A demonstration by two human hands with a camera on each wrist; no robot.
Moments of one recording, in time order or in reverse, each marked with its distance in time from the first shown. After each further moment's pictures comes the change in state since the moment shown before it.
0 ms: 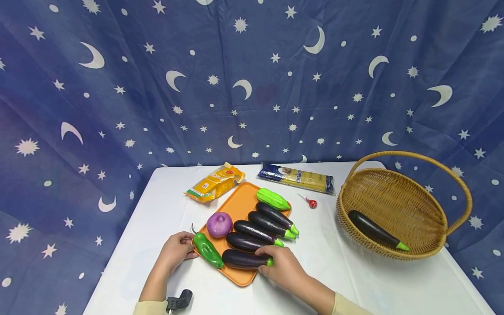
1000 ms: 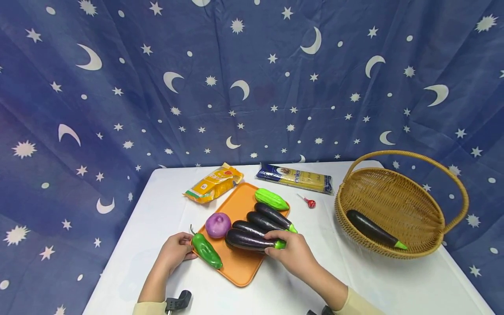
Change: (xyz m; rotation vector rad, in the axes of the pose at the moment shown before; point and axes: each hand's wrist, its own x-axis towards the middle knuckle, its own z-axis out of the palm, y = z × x) left_hand 0.002 -0.002 0.002 0.008 0.013 -0.022; right_hand 0.004 -0.008 -0.042 0.152 0.178 0.095
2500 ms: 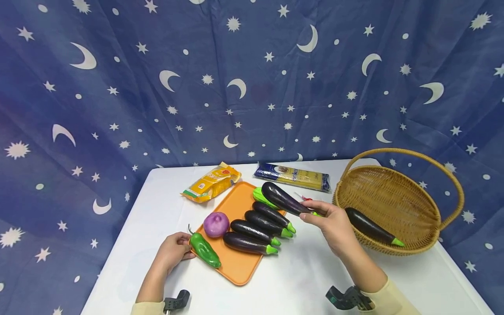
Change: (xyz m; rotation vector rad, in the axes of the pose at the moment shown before) left_hand 0.000 0.002 -0.002 -0.021 -0.032 0.009; right_hand 0.011 0.003 -0.096 0.480 0.152 0.240
